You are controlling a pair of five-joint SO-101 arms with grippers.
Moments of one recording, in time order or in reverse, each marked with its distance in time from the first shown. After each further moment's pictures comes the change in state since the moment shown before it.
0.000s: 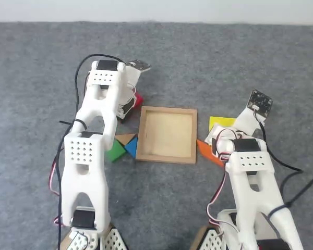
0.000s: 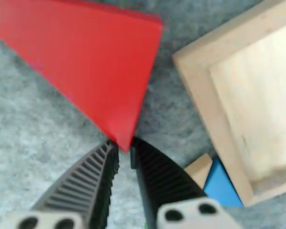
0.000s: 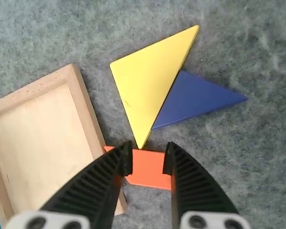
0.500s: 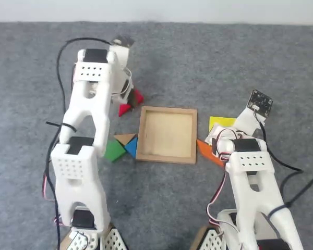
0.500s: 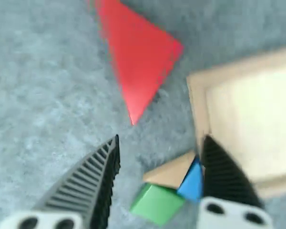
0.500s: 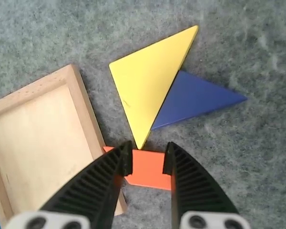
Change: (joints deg) left arm -0.5 -18.6 7.5 -3.3 15.5; right arm 0.2 0.0 0.0 0.0 0.0
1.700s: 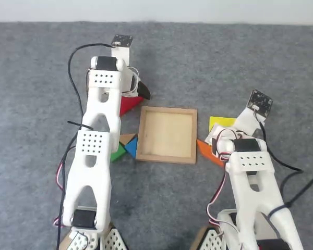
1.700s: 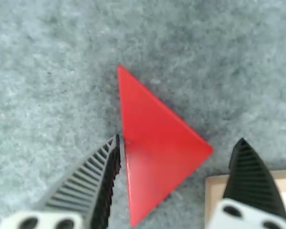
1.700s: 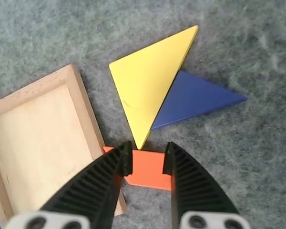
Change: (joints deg) left arm 0.3 40.8 -51.2 4.6 10.1; right arm 0.0 0.0 0.0 0.0 0.0
